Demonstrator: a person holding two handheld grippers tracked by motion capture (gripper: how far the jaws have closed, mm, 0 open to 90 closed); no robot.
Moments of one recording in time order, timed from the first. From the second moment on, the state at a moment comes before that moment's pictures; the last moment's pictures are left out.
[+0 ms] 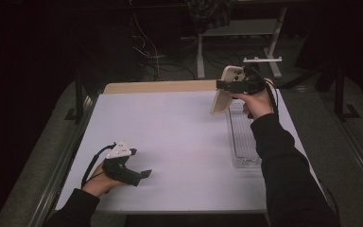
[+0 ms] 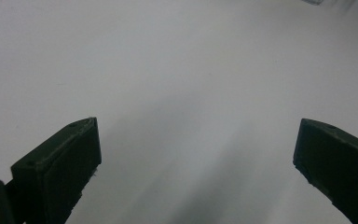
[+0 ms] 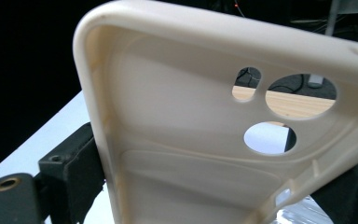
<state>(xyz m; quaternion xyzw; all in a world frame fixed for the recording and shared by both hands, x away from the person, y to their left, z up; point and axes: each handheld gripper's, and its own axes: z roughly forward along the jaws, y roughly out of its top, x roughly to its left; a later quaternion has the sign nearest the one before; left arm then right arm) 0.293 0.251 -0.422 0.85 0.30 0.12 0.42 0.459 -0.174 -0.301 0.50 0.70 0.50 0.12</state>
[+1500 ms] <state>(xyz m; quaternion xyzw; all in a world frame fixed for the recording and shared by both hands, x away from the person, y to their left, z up) 0.292 0.248 -0.423 0.85 0.29 0.11 0.42 0.483 -0.225 -0.338 0.57 0.68 0.41 0.20</state>
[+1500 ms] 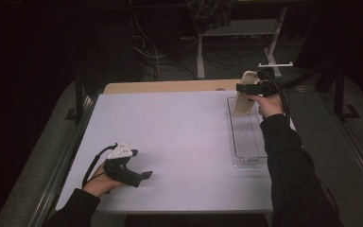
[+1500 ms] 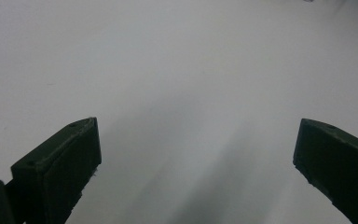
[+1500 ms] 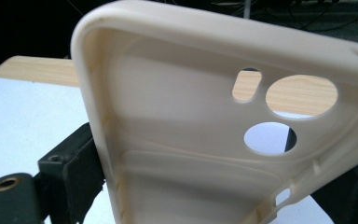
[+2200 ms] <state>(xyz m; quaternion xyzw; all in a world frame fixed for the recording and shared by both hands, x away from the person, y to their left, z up) 0.291 0.247 -0.423 0.85 0.29 0.11 0.42 0.493 -0.207 -0.353 0.58 0.69 0.37 0.22</state>
